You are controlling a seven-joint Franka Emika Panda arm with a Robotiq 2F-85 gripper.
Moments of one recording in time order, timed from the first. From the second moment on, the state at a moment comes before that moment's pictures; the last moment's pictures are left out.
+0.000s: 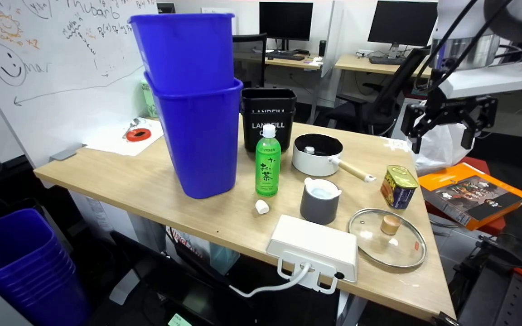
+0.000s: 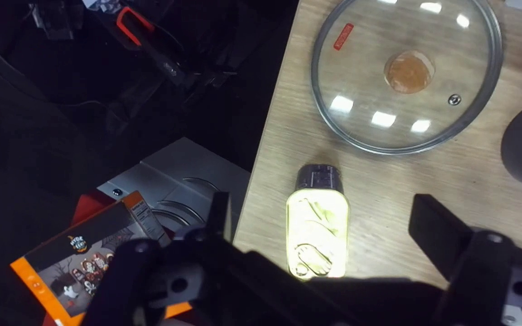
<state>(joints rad) -0.12 -0.33 0.06 -2.65 -0.14 2.18 0.80</state>
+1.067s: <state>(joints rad) -0.15 -0.19 -0.02 -2.68 -0.09 2.39 0.78</state>
